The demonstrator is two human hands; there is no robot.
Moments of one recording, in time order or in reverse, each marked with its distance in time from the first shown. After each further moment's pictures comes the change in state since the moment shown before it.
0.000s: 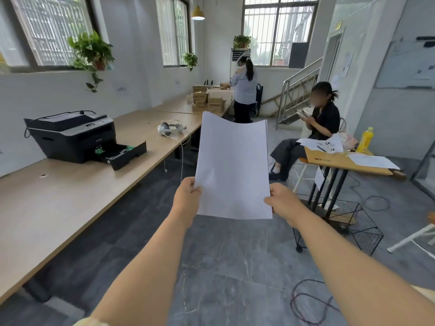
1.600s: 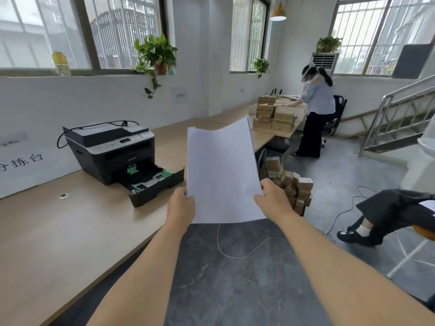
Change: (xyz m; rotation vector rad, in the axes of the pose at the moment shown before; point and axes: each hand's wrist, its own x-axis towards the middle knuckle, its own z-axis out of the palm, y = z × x) left_hand 0.511 -0.052 -0.039 0.198 0.418 -0.155; right_hand 0.523 -0.157 0.166 -0.194 -0.163 -0.344
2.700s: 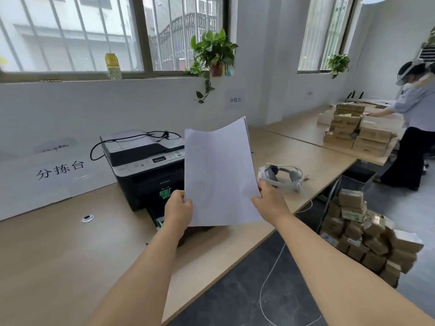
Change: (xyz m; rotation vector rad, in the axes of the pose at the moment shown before) left_hand 0.347 -0.022 -0.013 0.027 0.290 -0.096; right_hand 0.382 -0.075 0.165 0.097 -0.218 -0.211
